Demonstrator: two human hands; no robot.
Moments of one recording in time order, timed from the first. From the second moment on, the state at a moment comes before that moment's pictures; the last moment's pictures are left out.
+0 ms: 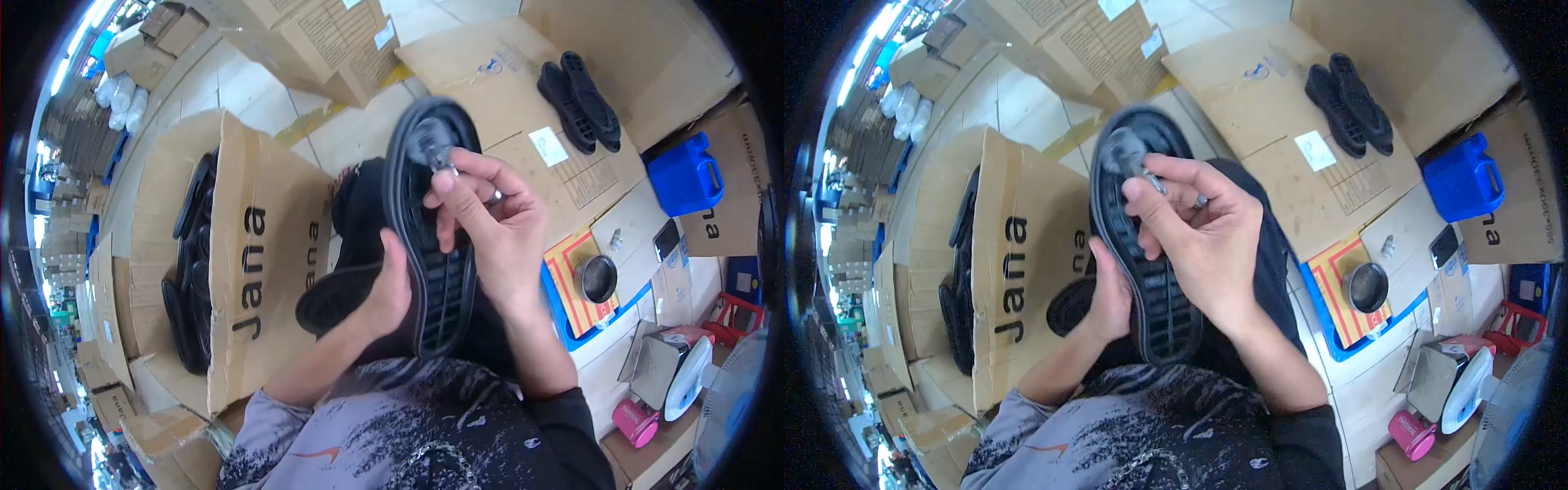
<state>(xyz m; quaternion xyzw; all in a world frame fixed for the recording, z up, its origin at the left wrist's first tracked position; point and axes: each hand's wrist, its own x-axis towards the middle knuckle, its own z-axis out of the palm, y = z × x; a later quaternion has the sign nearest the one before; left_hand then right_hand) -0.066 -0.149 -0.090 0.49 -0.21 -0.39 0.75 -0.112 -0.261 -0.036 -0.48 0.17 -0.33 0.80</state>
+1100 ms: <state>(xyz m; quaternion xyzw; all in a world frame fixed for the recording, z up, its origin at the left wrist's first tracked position) -0.013 -0.128 -0.052 0.46 -0.22 -0.51 0.70 -0.107 -0.315 -0.011 -0.92 -0.06 -0.39 0.00</state>
